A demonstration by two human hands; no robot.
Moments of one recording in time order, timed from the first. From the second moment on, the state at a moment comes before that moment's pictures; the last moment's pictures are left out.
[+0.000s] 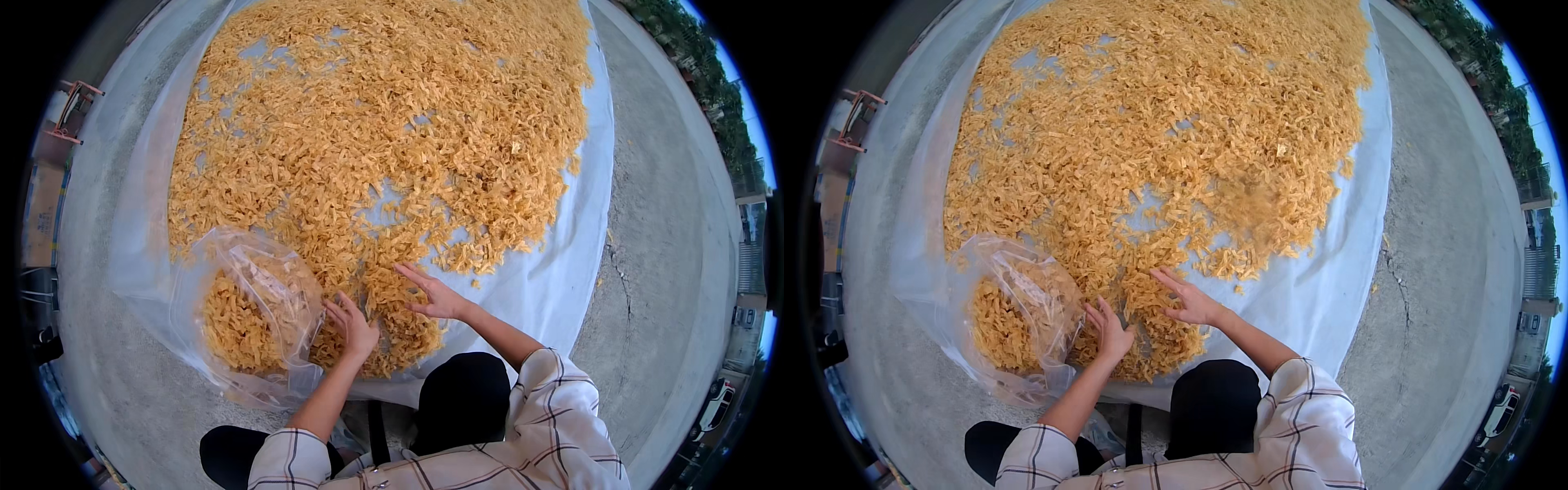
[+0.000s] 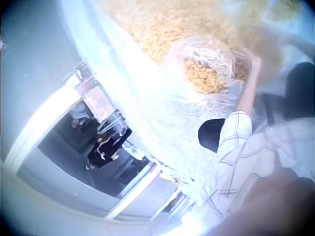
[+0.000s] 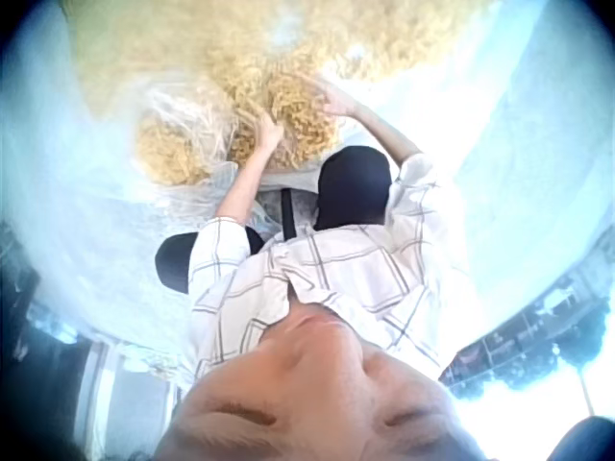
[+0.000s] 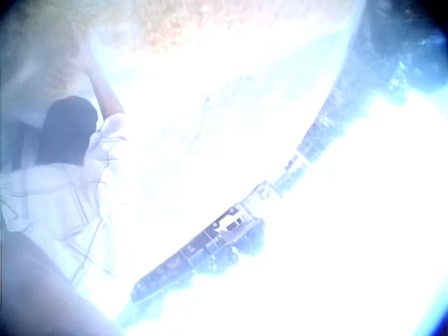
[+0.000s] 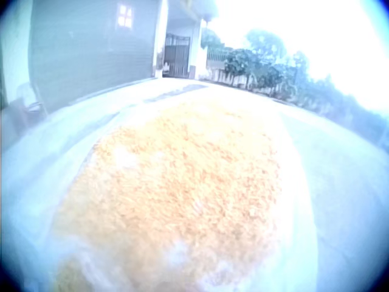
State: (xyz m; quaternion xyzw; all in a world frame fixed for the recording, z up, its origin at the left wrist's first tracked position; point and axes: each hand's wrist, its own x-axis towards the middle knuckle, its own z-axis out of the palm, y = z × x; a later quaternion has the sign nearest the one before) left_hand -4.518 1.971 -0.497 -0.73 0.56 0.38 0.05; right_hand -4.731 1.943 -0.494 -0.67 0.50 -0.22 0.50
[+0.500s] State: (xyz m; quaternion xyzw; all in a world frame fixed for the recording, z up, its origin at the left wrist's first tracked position) left_hand -4.496 1.878 -0.517 -0.70 0.56 0.32 0.32; right_hand -5.007 1.855 -0.549 -0.11 0.84 -0.39 0.36
